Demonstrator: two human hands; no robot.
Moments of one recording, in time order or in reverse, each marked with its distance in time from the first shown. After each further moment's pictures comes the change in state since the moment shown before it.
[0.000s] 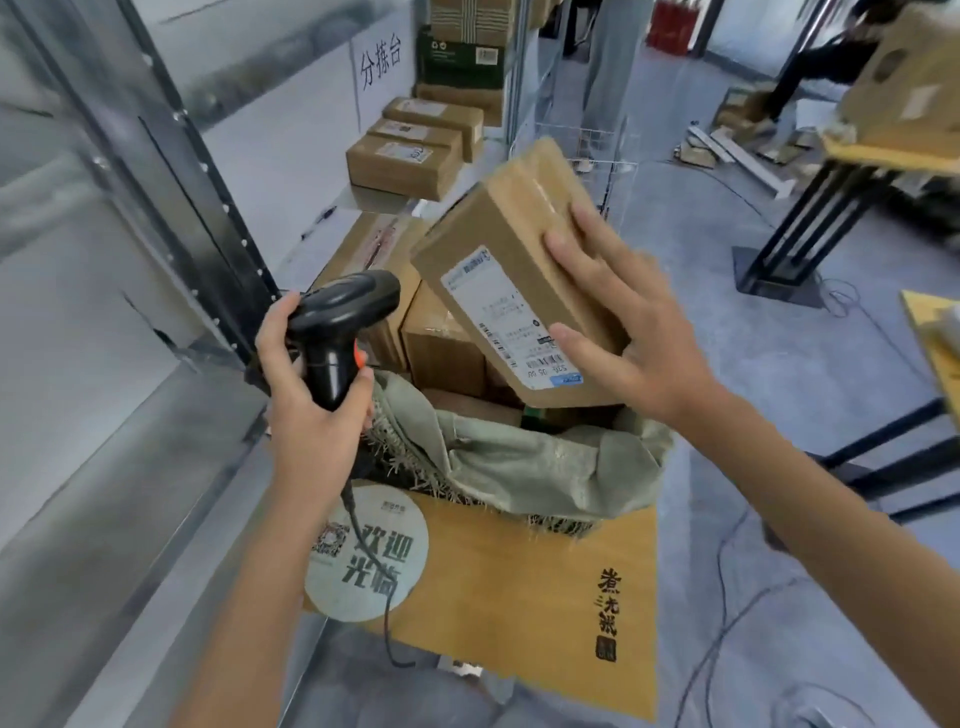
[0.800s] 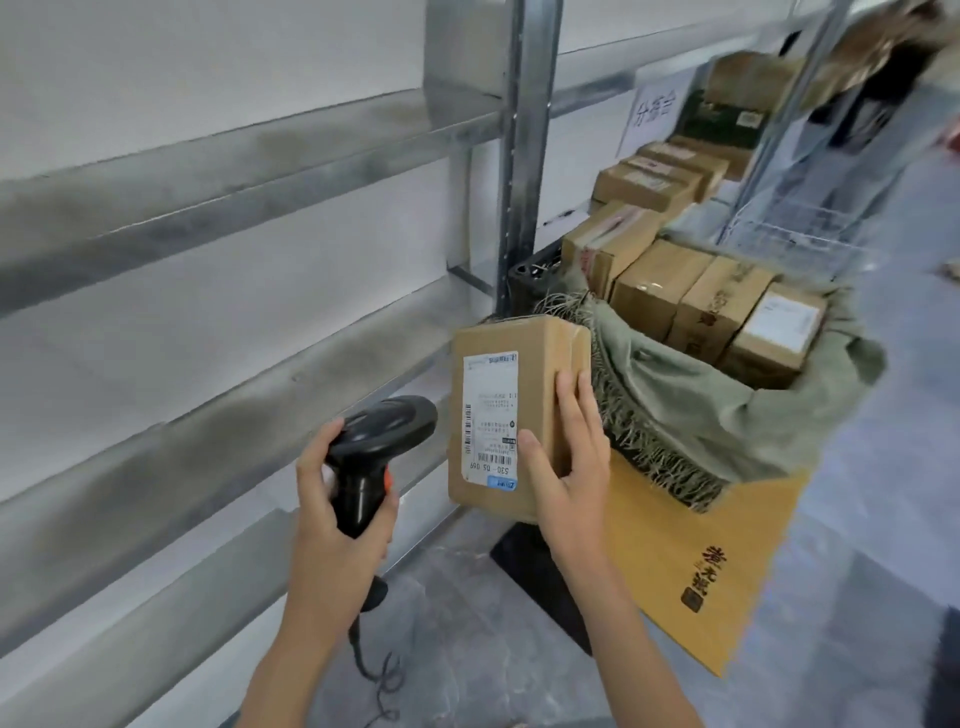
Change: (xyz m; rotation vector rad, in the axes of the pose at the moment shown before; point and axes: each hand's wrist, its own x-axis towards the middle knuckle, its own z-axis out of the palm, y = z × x) left_hand -0.348 0.087 -0.162 0.206 0.426 -0.196; right_hand -0.197 -0.258 0.122 0.673 0.008 0.343
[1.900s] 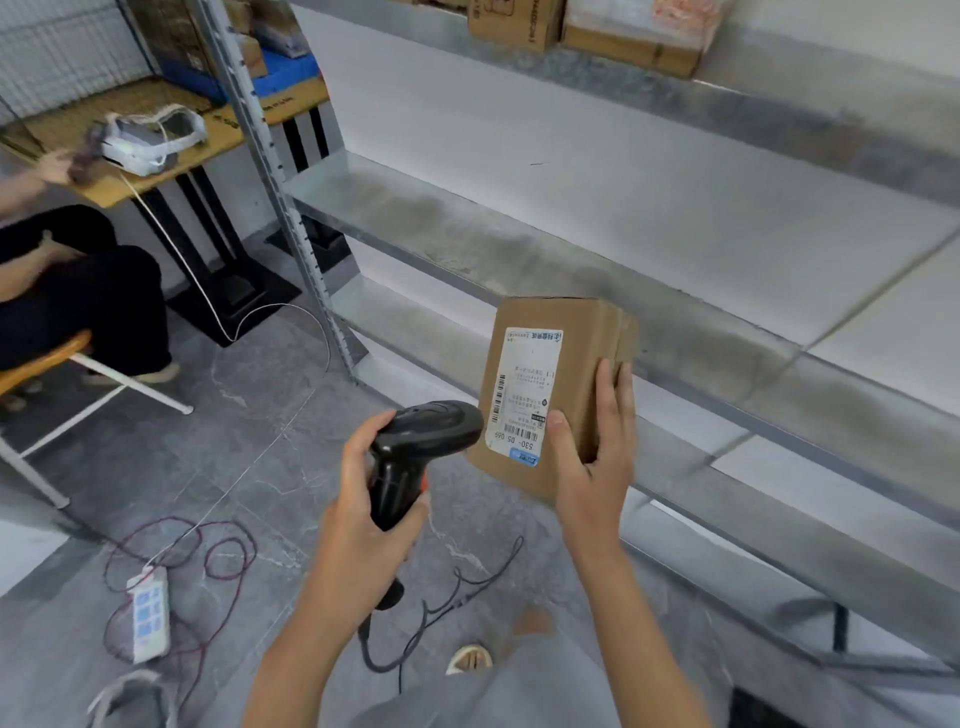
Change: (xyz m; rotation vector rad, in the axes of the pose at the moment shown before) left_hand -0.364 -0.024 -0.322 0.202 1.014 -0.398; right_hand -0.367 -0.189 0.288 0.332 -1.071 -0.261
